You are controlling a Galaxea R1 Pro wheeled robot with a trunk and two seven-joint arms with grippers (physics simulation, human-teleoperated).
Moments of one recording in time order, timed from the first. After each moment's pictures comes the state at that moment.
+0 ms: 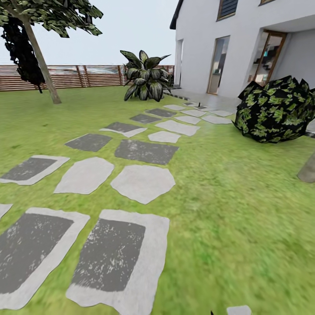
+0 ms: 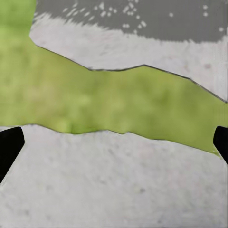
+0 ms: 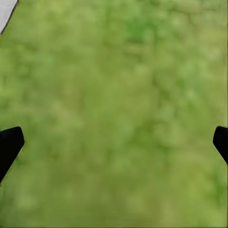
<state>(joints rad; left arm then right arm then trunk) -0.28 0.10 0.10 -0.18 0.01 -0.26 0.01 -0.19 -0.05 0.00 -0.42 0.05 -0.32 0.00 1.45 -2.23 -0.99</state>
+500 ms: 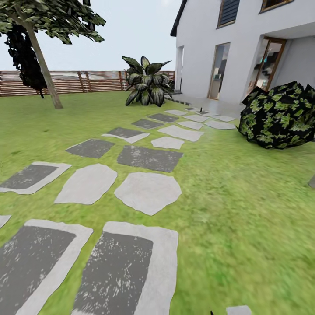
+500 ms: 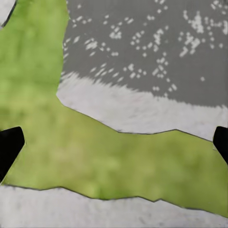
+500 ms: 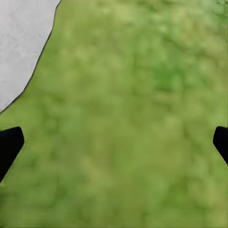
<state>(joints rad) -0.28 0.10 0.10 -0.18 0.01 -0.26 0.01 -0.19 -0.05 0.00 -0.42 0.05 -0.32 0.00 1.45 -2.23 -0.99</state>
